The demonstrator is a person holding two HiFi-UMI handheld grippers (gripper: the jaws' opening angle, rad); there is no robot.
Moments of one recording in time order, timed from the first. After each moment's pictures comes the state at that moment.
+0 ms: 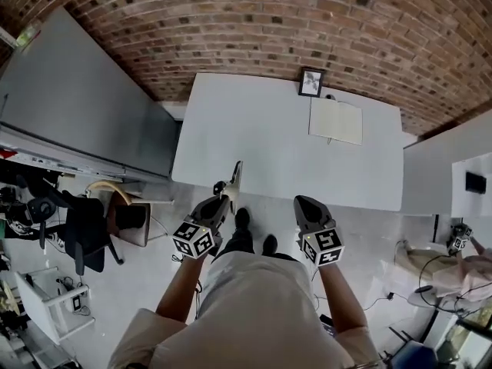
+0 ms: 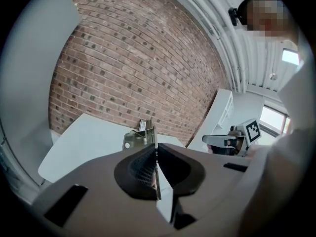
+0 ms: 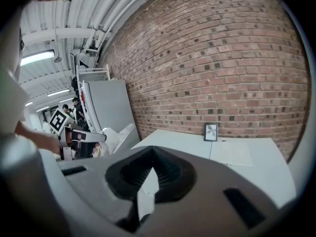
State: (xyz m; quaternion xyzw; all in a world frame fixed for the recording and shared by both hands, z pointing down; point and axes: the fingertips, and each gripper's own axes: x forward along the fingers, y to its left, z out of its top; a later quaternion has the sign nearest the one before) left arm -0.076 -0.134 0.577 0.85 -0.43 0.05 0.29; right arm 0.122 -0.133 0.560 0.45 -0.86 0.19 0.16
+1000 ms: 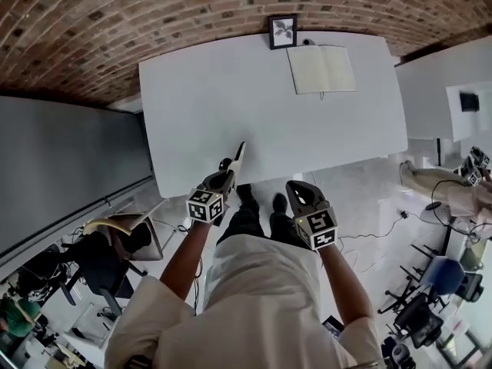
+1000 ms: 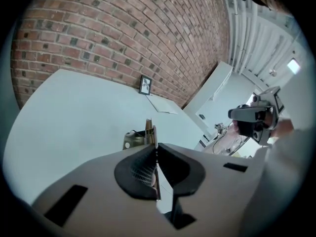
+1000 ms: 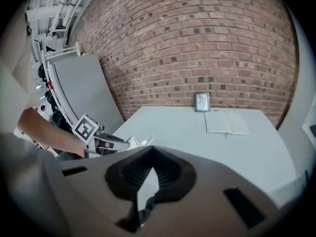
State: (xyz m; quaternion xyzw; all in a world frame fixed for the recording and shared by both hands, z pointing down) left arm -0.075 -0.246 0.798 0.86 -0.27 0.22 0.38; right arm 0.067 -0.183 0.678 0.51 -0.77 0.29 0.24
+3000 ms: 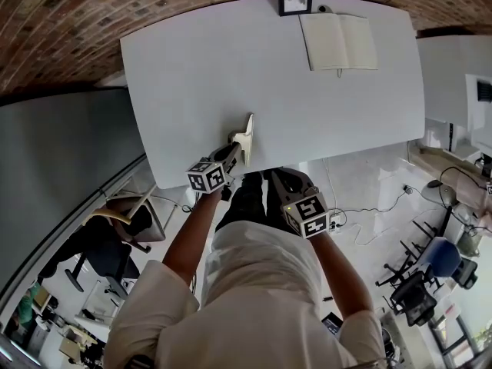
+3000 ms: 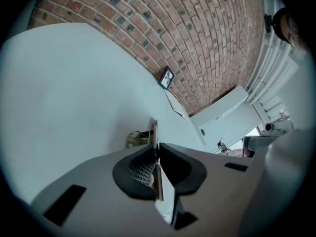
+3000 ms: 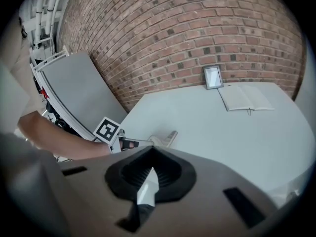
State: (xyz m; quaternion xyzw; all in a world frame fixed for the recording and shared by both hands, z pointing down) left arm -0.060 -0.285 0.893 0.79 -0.27 0.16 0.52; right arm 0.018 -0.214 0.756 0.47 -0.75 0.39 0.24
